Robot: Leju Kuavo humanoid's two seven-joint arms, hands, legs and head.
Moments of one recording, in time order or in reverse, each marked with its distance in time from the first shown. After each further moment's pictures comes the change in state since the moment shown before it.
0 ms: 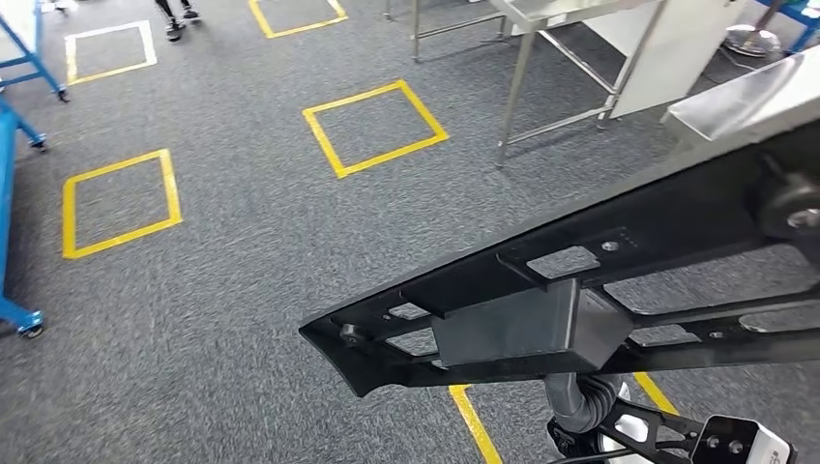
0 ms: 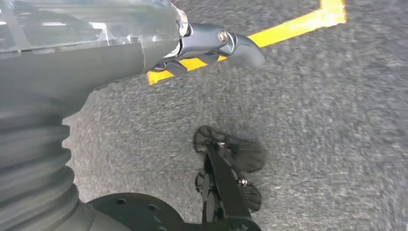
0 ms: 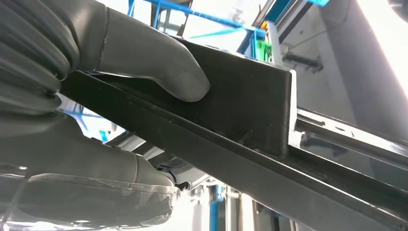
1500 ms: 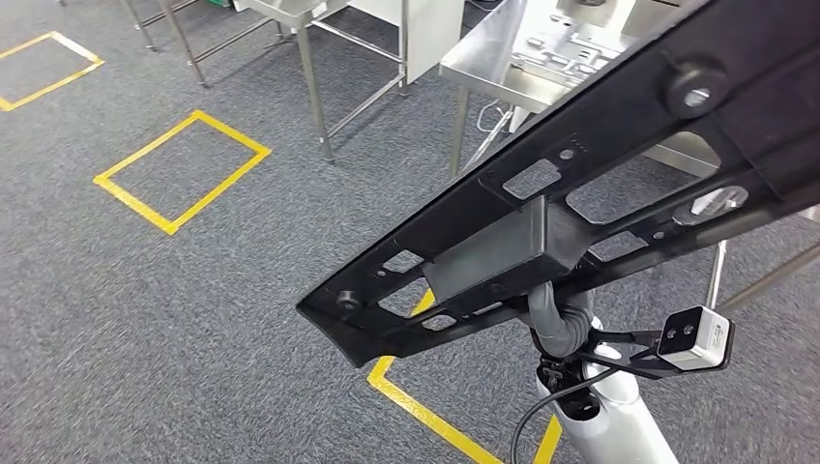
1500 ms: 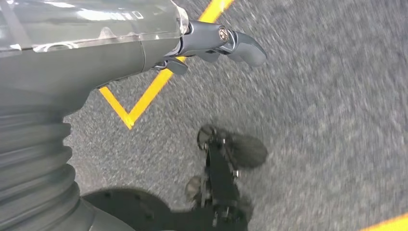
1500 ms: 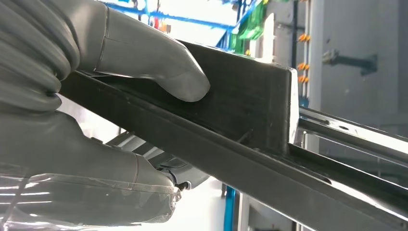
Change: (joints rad) left arm -0.005 0.005 0.000 0.001 0.001 -0.028 -0.013; right arm -0.243 -0.052 0.054 0.268 -0.203 0.061 0.036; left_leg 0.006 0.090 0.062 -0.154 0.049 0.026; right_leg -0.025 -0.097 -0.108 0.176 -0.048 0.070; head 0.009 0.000
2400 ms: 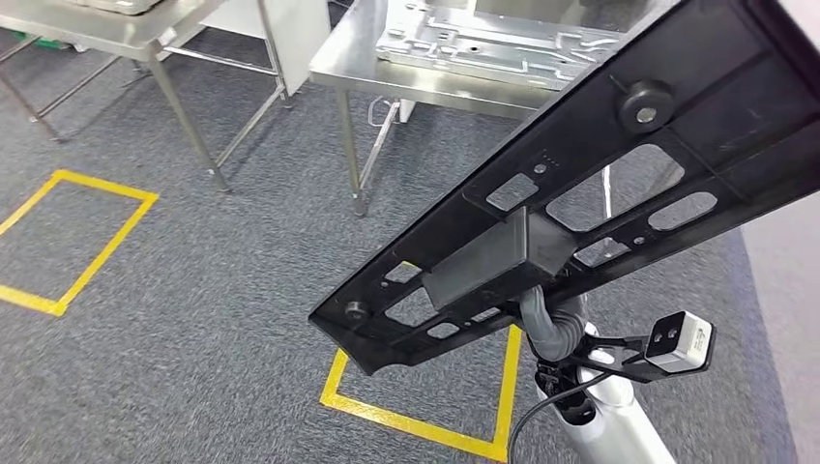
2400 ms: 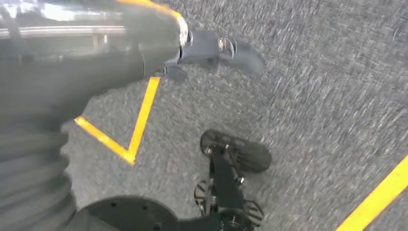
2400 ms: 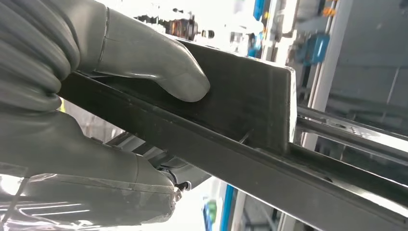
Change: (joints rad) left arm 0.001 -0.002 -0.008 0.001 -0.022 -0.047 0.018; right arm 0.009 -0.020 0.020 0.055 0.020 -0.011 -0.036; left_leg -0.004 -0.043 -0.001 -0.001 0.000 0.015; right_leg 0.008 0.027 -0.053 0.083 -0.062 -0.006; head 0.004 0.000
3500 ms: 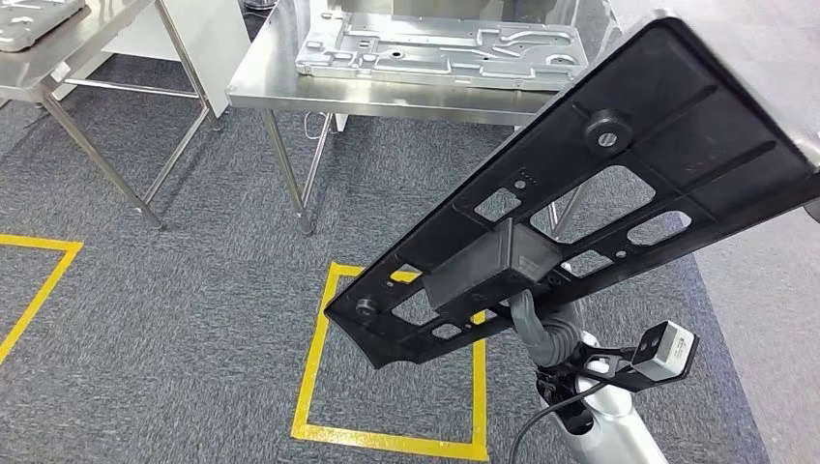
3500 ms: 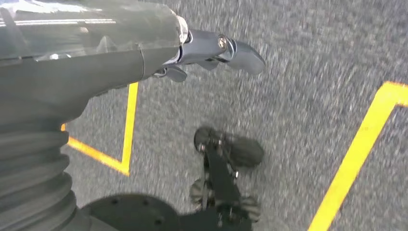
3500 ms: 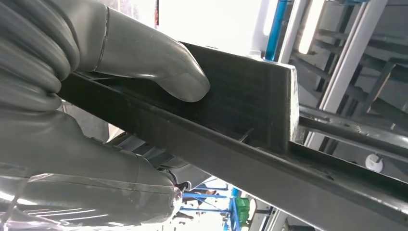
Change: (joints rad) left arm 0.004 0.005 -0.017 0.000 -0.012 -0.030 -0.014; right arm 0.046 0.005 -0.032 0.018 0.082 -0.037 0.000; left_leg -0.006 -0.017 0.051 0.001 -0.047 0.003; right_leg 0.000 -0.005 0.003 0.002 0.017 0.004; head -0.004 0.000
